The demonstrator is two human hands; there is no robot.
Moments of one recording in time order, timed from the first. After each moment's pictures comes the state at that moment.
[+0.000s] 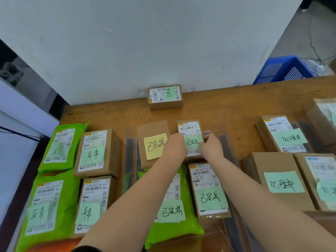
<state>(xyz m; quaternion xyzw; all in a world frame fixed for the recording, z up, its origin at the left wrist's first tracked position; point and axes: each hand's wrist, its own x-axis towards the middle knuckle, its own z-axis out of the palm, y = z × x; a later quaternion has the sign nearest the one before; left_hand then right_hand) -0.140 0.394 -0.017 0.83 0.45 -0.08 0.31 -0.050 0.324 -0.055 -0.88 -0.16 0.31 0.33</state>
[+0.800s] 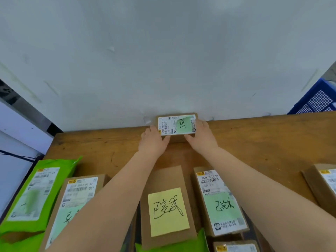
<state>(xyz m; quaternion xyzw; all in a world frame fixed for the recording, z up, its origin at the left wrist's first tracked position) -0.109 0.592 -0.067 0.82 0.53 -0.01 0.22 0.023 0.509 -0.079 -0.86 -0.40 0.20 0.26</state>
